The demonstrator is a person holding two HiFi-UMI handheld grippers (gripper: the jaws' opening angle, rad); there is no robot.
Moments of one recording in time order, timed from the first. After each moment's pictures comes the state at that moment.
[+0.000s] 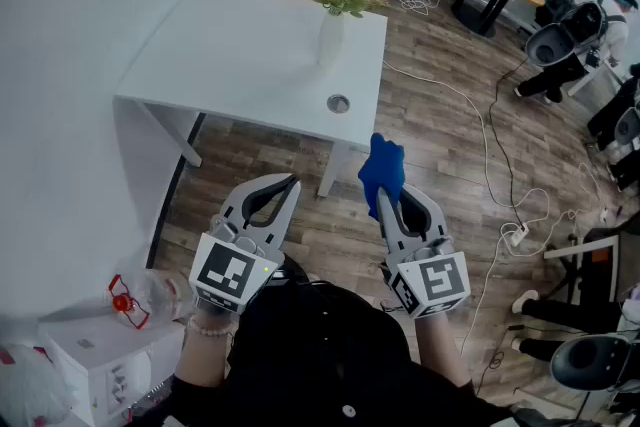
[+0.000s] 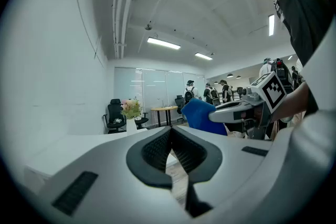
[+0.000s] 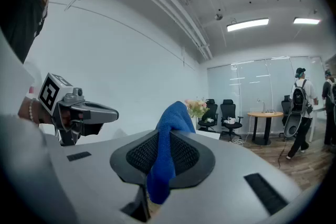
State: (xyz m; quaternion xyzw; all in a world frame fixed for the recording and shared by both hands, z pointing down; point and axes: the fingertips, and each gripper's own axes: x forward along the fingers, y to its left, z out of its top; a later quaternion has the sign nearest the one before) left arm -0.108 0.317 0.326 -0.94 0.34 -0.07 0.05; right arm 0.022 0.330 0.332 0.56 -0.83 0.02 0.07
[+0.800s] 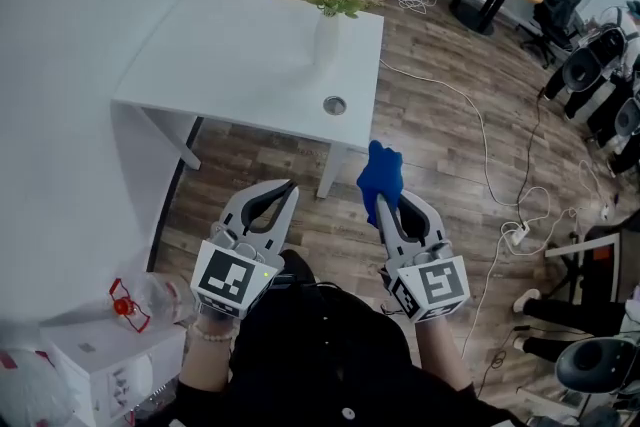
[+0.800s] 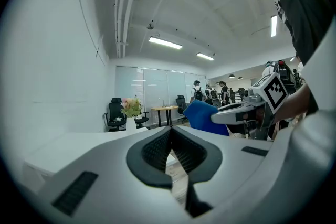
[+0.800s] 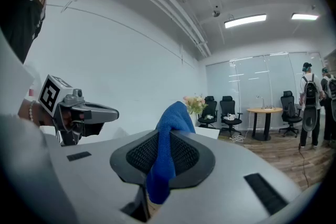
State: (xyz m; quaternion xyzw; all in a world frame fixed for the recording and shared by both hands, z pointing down) left arm -0.103 0.311 0.335 -0.93 0.35 -0.07 0.04; right arm 0.030 0.327 0.345 0.56 -0.83 0.03 0.07
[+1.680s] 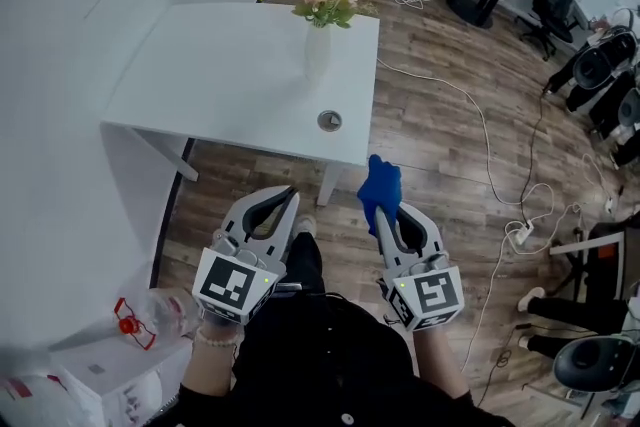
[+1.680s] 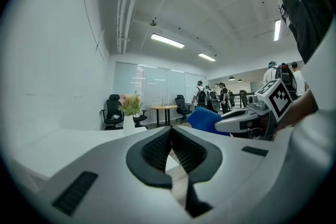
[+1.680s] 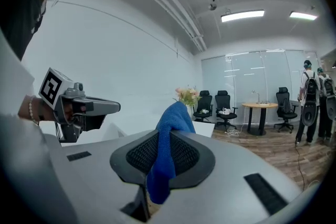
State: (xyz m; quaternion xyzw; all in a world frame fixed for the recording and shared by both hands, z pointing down) left arm -0.083 0.253 0.341 -0.93 0.35 -0.06 0.01; right arm 0.053 0.284 0.367 0.57 -0.81 0.06 0.09
